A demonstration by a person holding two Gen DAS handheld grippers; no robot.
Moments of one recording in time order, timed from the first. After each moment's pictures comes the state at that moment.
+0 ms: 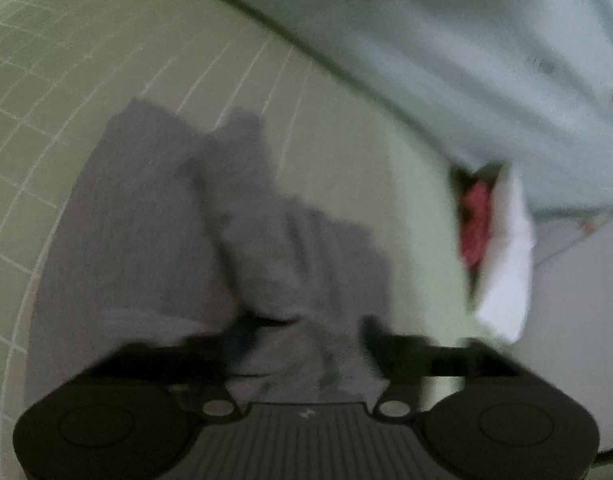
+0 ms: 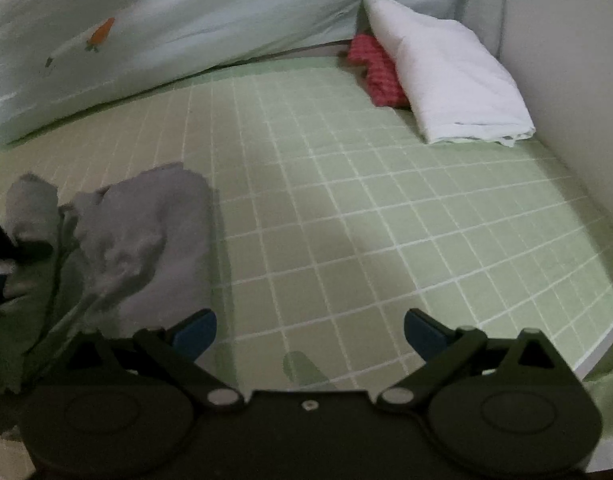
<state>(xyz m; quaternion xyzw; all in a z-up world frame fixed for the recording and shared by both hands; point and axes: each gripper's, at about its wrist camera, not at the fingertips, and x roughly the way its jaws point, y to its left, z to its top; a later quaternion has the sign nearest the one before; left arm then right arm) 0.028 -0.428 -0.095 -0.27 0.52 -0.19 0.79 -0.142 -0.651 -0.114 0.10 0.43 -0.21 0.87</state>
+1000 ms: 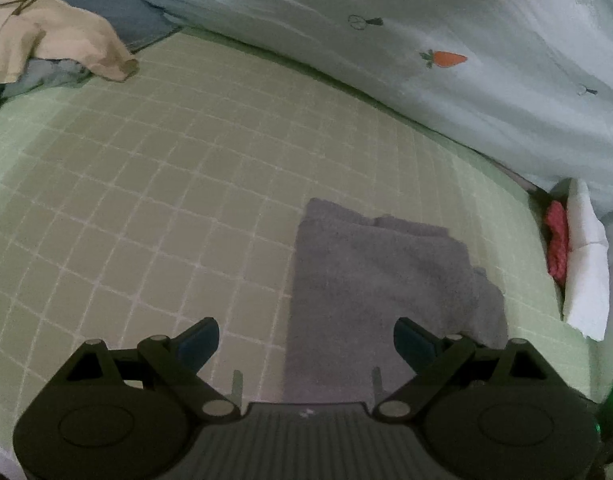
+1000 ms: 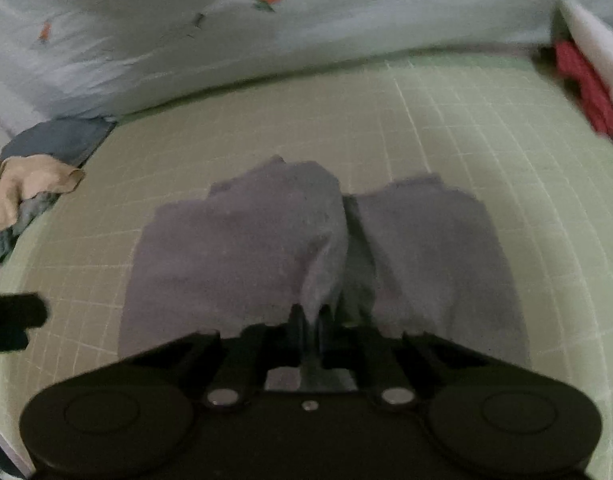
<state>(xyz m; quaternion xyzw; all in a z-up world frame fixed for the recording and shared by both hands) 0.021 -0.324 -0.058 -0.14 0.50 -0.10 0.85 -0.023 -0.532 -0.122 0.12 0.42 -0.02 0.90</state>
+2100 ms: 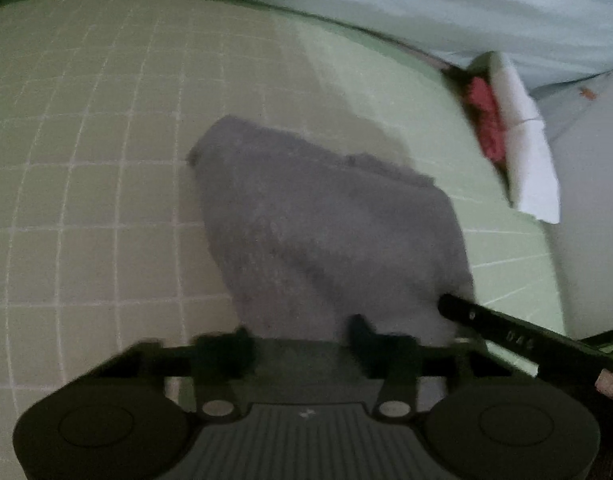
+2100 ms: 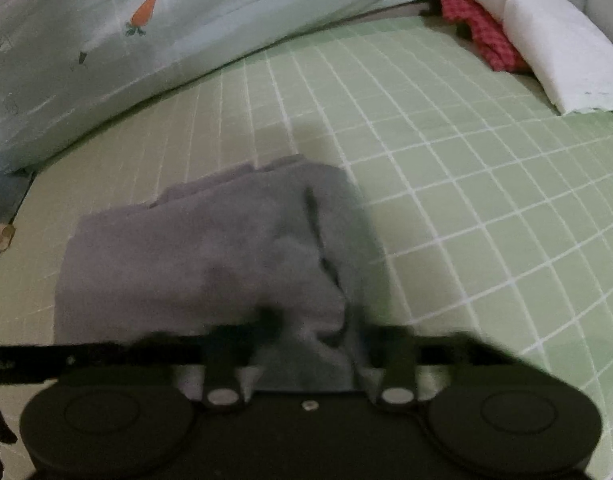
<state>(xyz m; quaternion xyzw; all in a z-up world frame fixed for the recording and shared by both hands) 0.076 -0.399 -0.125 -0.07 0.57 -0.30 0.76 -0.040 -0.581 -0.137 0.17 0.46 -0.15 0.86</state>
